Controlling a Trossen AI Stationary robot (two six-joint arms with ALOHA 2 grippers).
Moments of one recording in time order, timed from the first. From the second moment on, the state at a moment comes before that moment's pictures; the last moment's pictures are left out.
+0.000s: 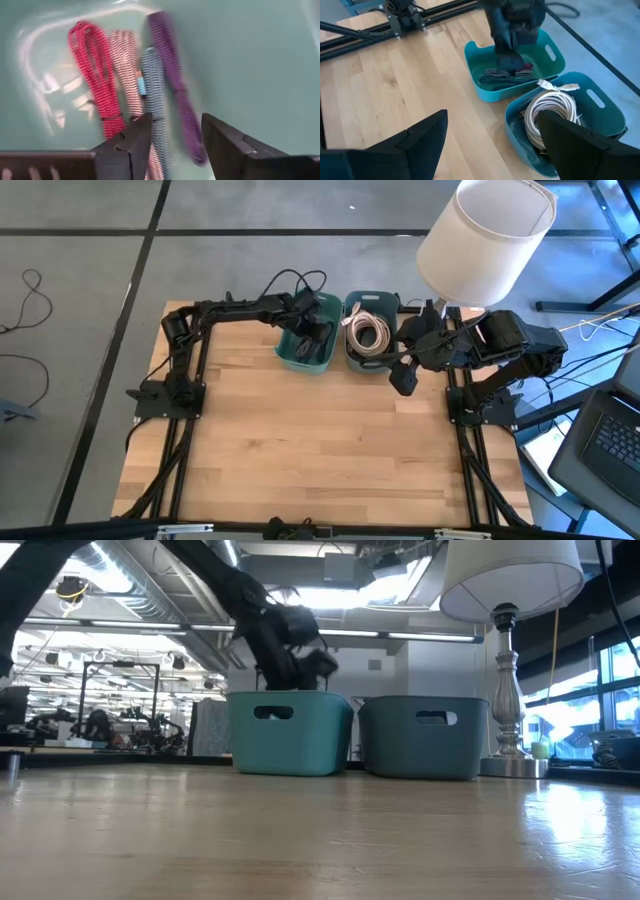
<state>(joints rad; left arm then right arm) 0.55 1.92 1.38 -0.48 0.09 -0.54 0.27 1.50 2.05 -1.46 0.53 0.57</state>
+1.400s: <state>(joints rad) 0.00 1.02 1.38 -0.41 0.26 0.00 0.27 1.51 2.05 -0.99 0.34 0.07</state>
